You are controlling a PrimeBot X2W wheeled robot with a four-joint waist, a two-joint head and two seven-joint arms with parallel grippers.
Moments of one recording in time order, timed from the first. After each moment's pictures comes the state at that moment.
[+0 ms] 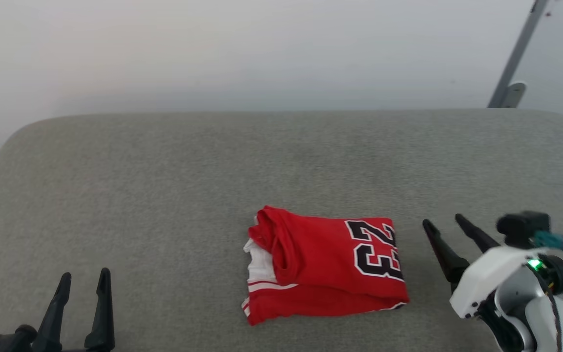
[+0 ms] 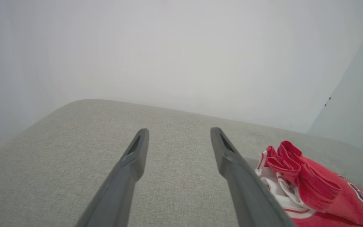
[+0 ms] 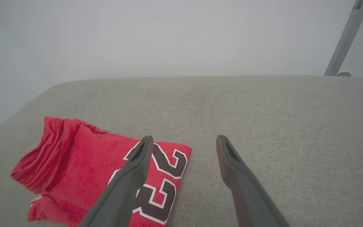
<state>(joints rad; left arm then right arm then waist) 0.18 0.23 0.04 0.02 -0.44 -0.13 -0.26 -0.18 -0.28 0.20 0.26 0.53 0.13 0.10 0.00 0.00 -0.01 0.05</state>
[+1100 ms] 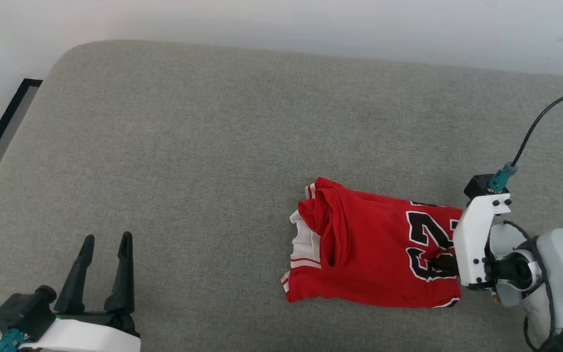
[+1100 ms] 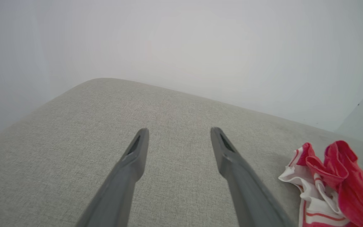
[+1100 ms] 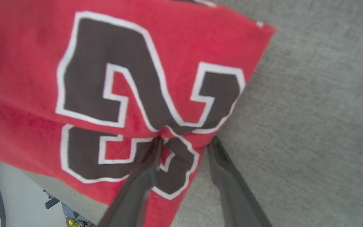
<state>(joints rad) 0.05 0.24 -0.05 0.07 -0.50 -0.13 -0.26 -0.46 -0.31 0.25 0.51 0.62 0.13 1.00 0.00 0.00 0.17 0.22</state>
